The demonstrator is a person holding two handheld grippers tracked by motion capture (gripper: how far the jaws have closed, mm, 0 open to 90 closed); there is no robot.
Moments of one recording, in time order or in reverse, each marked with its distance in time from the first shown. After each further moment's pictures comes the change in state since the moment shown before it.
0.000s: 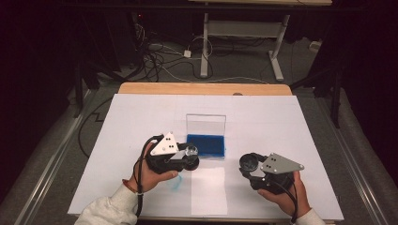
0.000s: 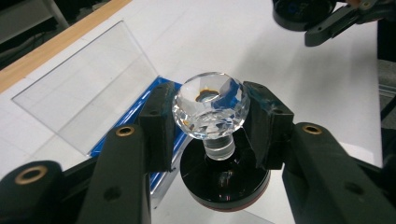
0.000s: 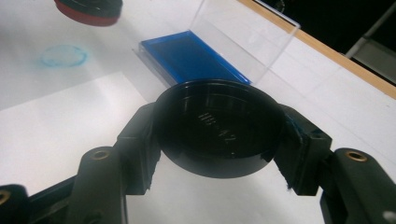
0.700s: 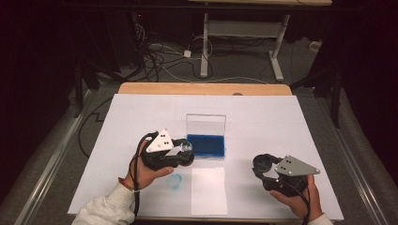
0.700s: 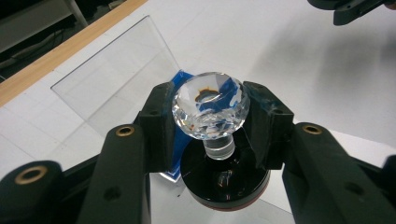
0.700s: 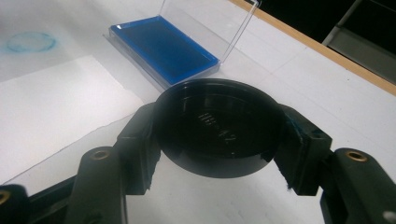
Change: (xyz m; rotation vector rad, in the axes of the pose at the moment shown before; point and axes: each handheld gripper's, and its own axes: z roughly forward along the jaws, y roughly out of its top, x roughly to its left) left arm 0.010 -0.003 -0.006 0.012 0.058 -0.007; right arm -0.015 -0.021 -0.019 0.011 -0.067 0.034
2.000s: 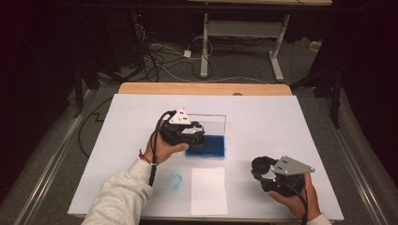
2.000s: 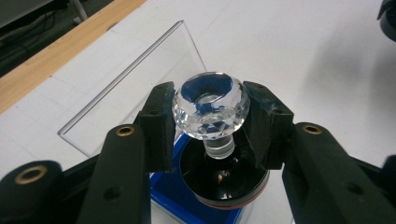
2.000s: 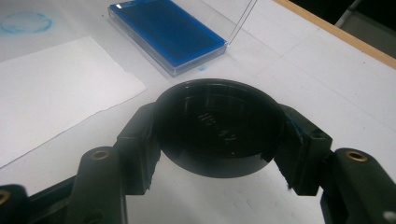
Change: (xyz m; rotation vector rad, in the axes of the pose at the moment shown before) left arm 0.048 0.029 0.066 0.066 -0.019 -0.030; right arm 0.000 -0.007 0.010 0.053 0.023 0.002
